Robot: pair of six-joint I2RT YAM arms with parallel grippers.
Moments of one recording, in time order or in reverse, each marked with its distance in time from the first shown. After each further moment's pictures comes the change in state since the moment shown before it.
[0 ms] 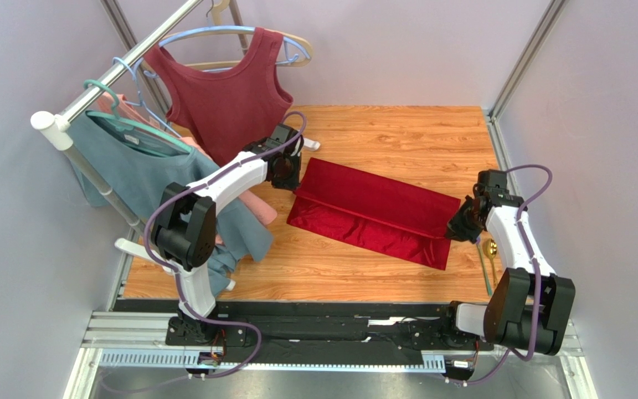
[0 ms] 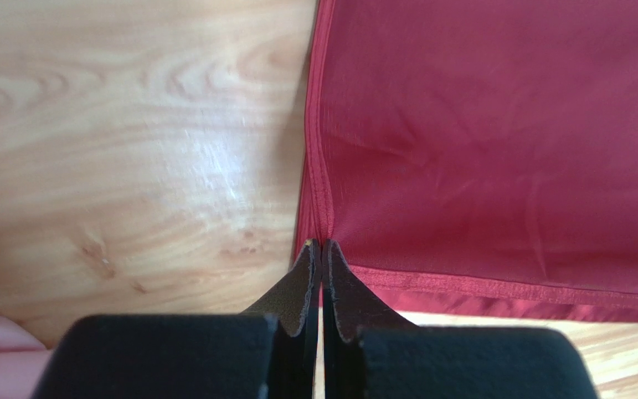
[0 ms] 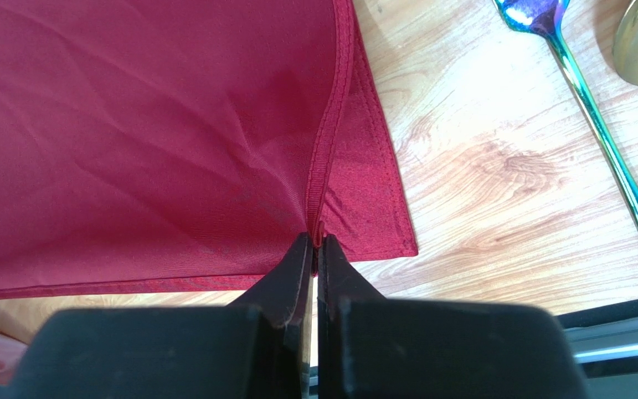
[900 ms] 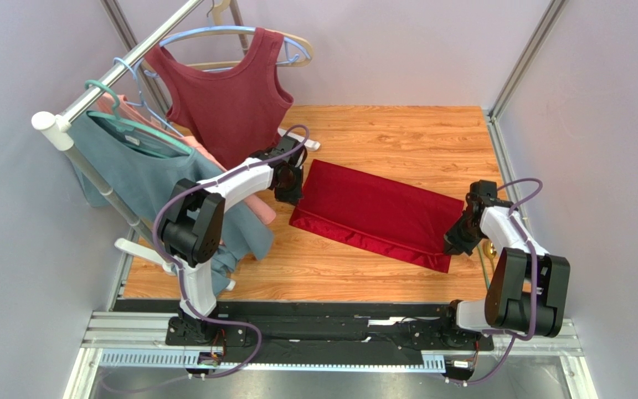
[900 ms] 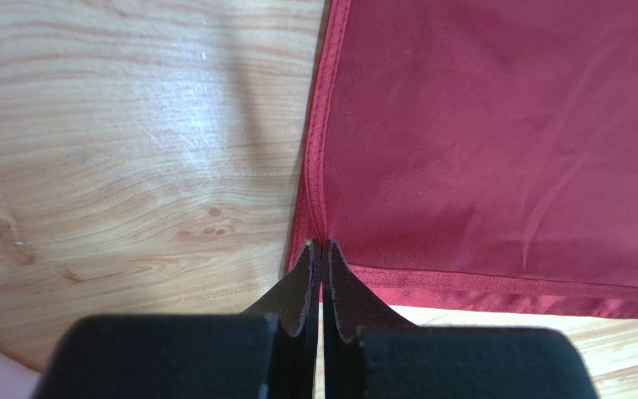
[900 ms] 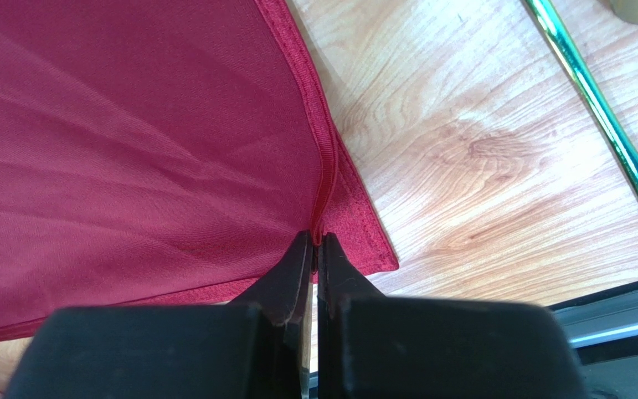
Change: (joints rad) left arm -0.019 0.047 -0.077 0.011 0.045 -0.072; right arm 0.000 0.102 -0.089 0.031 0.069 0.061
